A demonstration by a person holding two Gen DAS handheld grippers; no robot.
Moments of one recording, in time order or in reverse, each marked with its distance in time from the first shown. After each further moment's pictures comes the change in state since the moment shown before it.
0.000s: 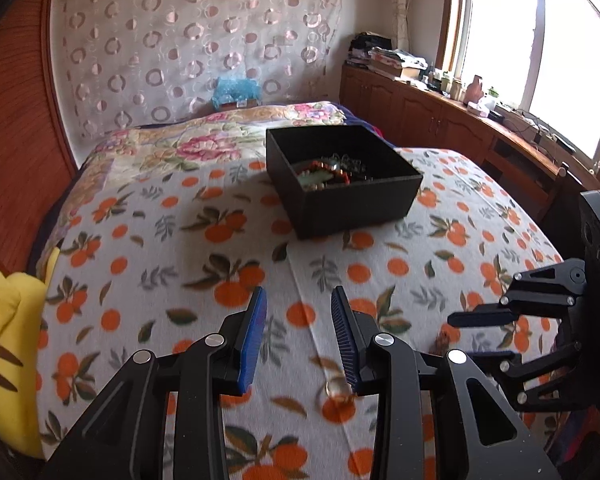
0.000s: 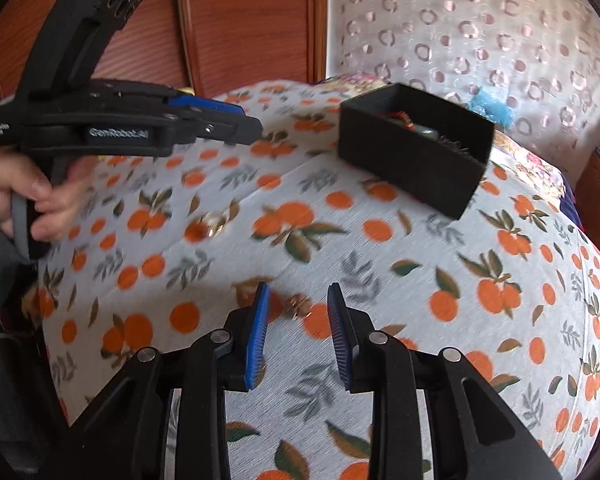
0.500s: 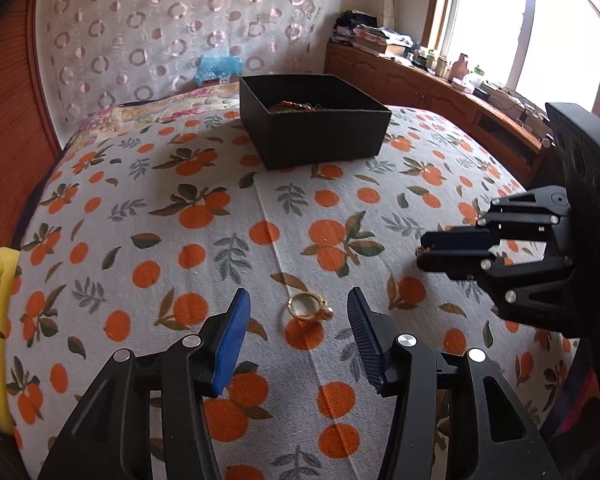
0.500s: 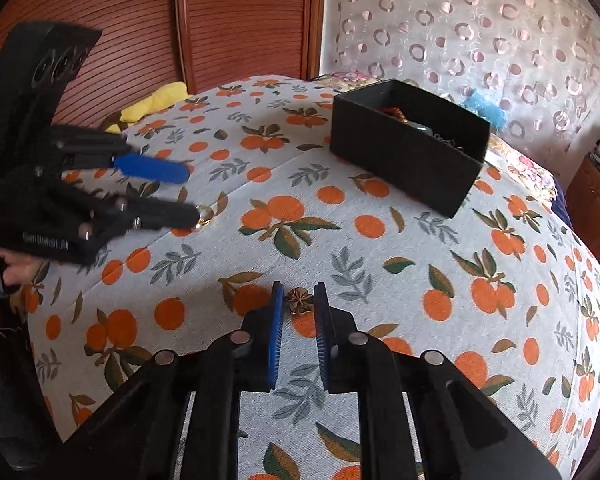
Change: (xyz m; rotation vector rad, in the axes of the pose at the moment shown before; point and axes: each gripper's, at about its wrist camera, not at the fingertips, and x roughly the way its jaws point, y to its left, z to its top) left arm 0.003 -0.019 -0.042 0.022 0.076 -0.056; right arm -0.002 -0.007 0.003 0.009 -0.020 -0.040
